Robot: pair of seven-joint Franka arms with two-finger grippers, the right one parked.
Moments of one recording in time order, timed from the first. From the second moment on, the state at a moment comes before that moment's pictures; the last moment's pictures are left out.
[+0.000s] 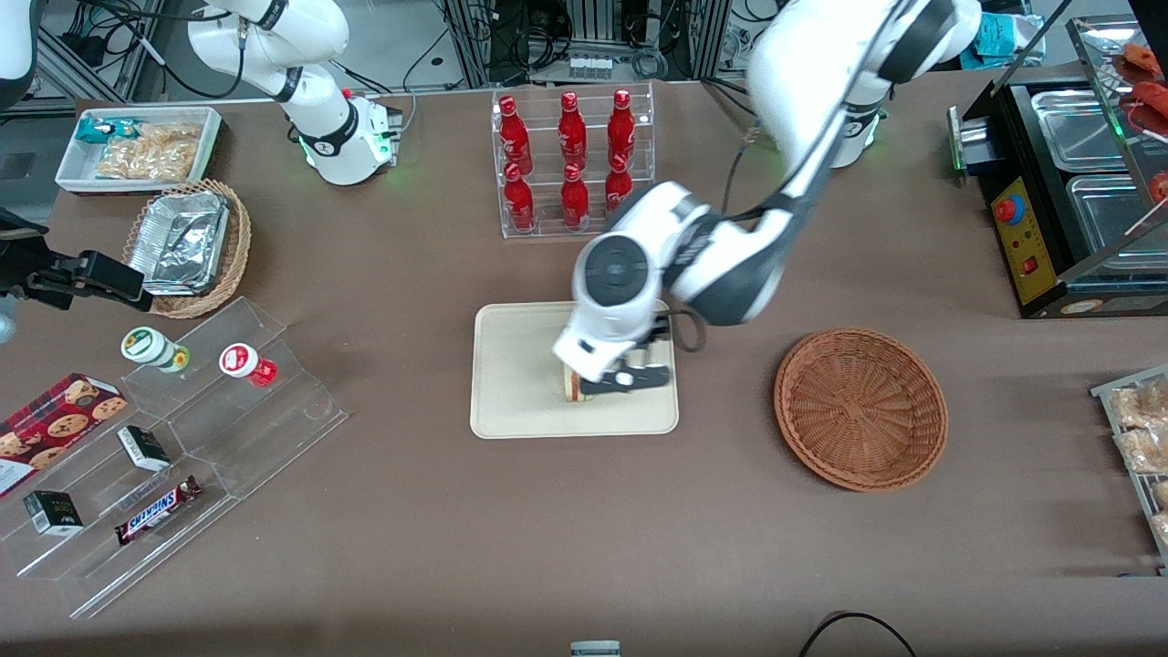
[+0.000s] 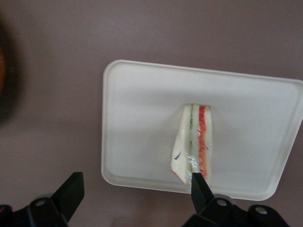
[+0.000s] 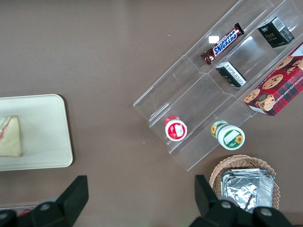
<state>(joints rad) -0.55 0.67 -0.12 -1.14 0.00 1.69 -0.81</state>
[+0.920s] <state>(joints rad) -0.06 0.13 -0.12 -1.55 0.00 1.51 -0.26</state>
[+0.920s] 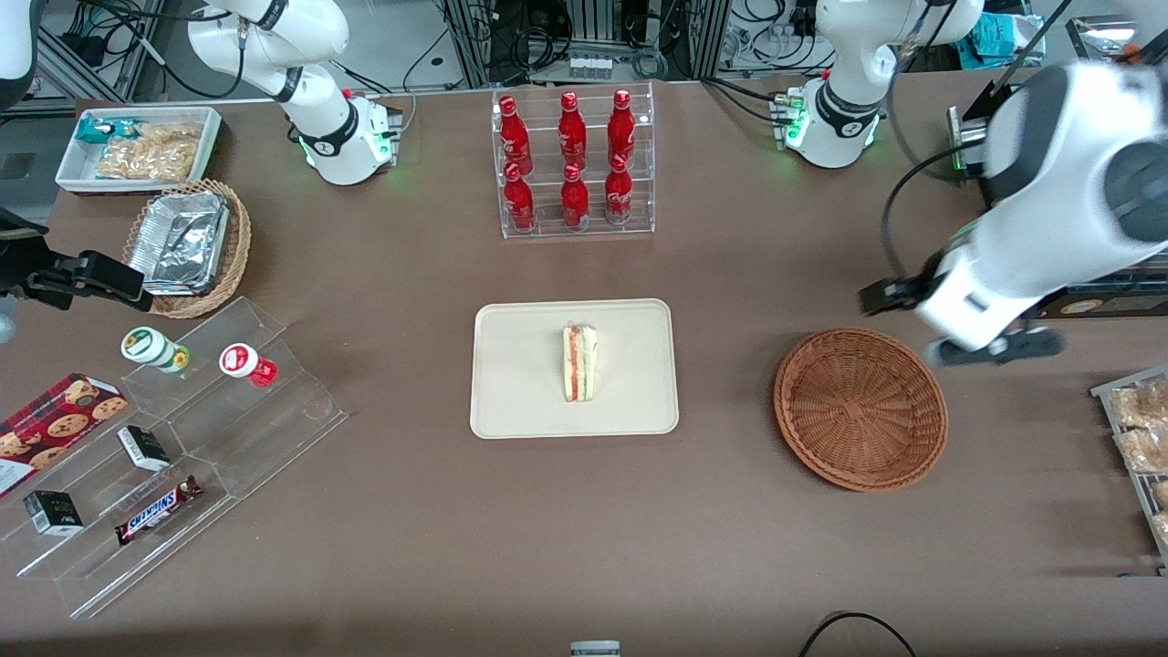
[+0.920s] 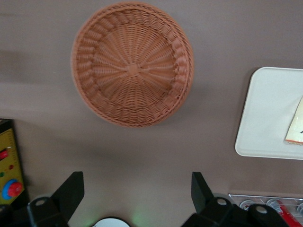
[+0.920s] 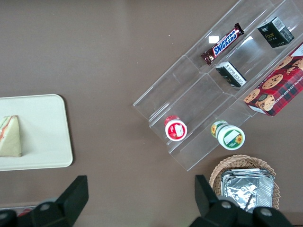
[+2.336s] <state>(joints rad) -0.02 0.02 -0.12 -1.46 0.06 1.34 -0.25</state>
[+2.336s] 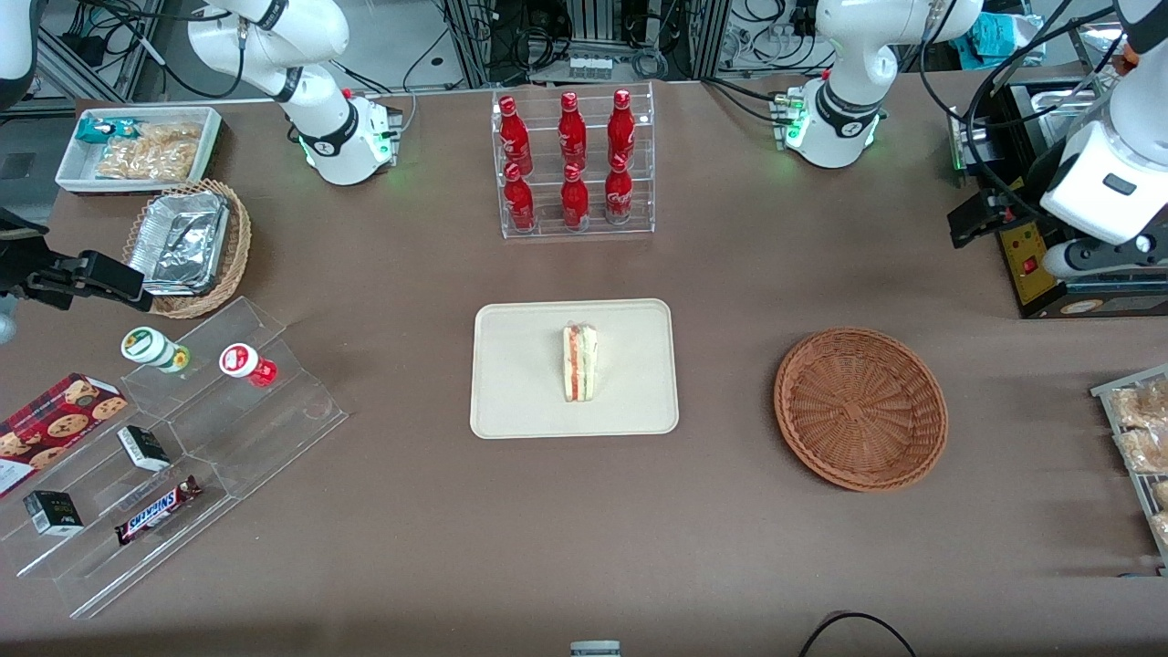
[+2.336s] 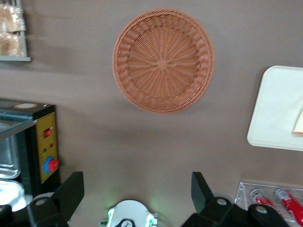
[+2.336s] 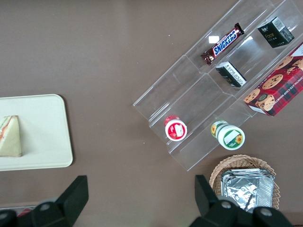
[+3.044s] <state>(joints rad) -0.02 -0.08 -0.13 -1.59 0.03 1.44 -0.25</state>
